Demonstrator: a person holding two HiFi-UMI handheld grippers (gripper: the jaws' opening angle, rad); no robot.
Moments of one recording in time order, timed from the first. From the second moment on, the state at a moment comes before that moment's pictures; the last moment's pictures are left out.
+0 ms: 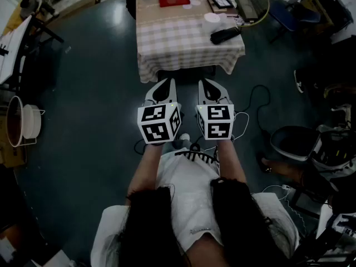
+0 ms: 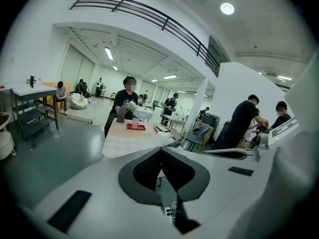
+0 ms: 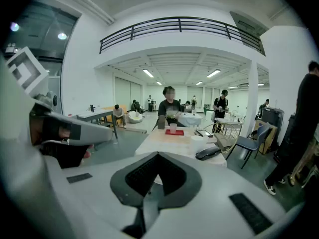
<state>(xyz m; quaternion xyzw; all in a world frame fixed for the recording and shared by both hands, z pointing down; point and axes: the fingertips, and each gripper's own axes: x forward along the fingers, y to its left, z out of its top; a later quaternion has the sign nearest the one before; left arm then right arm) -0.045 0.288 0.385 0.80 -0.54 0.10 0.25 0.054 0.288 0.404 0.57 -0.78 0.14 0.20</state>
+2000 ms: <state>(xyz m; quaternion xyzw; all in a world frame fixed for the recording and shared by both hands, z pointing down) -0.039 0.112 0.405 0.80 -0.53 0.13 0.26 0.048 0.114 0.400 0.53 -0.81 0.16 0.17</state>
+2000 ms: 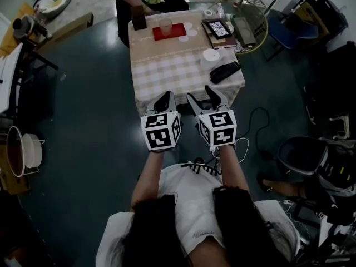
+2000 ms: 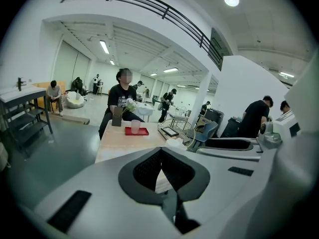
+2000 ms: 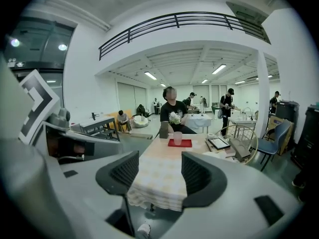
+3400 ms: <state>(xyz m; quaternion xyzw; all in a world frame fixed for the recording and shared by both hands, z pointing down) -0.082 -0.149 0.435 0.77 -0.55 0.16 0.29 0.003 -0.165 0.418 0.50 -0.84 0.16 0.17</state>
